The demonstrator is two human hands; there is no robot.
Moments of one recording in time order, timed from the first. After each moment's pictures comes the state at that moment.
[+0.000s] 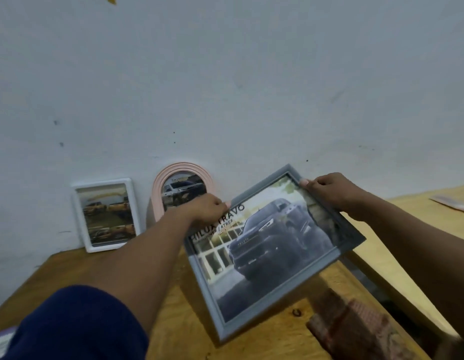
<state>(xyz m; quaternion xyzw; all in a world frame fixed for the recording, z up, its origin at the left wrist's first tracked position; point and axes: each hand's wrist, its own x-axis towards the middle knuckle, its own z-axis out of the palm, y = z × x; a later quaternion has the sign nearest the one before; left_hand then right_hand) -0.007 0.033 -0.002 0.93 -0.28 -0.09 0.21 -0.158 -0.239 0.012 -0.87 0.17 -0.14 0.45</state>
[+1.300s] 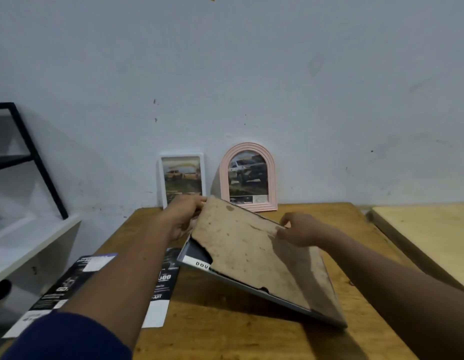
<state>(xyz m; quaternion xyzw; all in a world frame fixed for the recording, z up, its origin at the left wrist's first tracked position) -0.080 0.223 -0.030 0.73 0.05 -0.08 0.67 -0.134 -0.043 -0.064 -0.98 0.04 0.03 0.20</state>
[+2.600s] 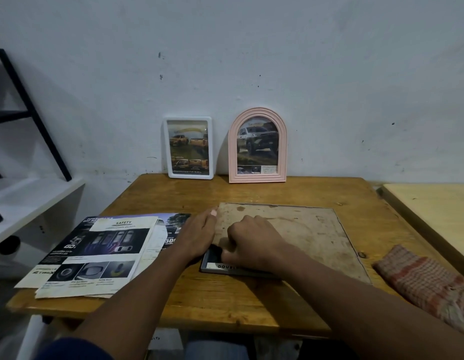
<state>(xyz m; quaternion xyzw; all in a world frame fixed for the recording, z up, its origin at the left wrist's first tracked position) -0.126 0.238 -0.149 0.91 -0.11 0.01 0.41 -0.177 0.080 -0.107 -0.98 -0.20 -0.03 0.06</state>
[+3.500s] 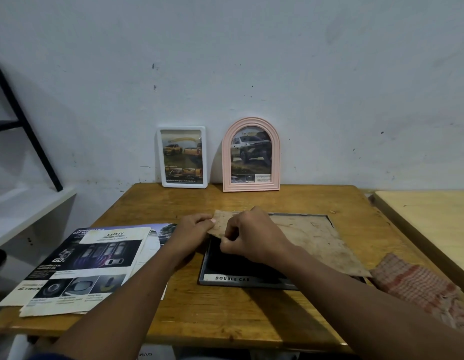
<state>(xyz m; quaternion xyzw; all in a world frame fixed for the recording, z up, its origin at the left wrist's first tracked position) -0.109 0.231 -0.130 0.80 -0.02 -0.06 0.60 -0.173 0.063 -0.089 -0.94 -0.20 -0.14 0.22</state>
